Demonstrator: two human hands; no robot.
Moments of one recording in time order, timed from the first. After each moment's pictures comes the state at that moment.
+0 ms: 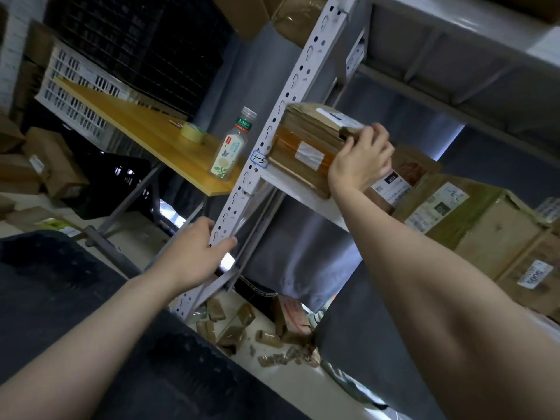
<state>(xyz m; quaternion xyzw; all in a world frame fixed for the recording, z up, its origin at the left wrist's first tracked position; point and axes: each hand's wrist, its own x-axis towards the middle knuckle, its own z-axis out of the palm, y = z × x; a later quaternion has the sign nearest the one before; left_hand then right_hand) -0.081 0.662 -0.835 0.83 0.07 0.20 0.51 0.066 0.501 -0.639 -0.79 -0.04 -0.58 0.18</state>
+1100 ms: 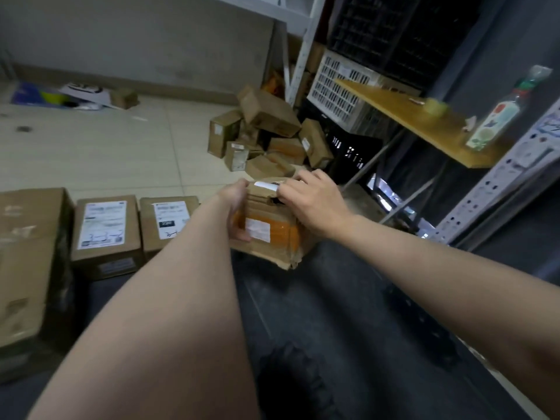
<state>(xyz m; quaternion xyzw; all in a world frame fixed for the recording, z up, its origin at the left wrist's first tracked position) -0.354 0.887 -0.904 0.49 0.52 0.07 0.70 -0.200 0.779 -0.896 -0.56 -0.75 -0.35 0.07</state>
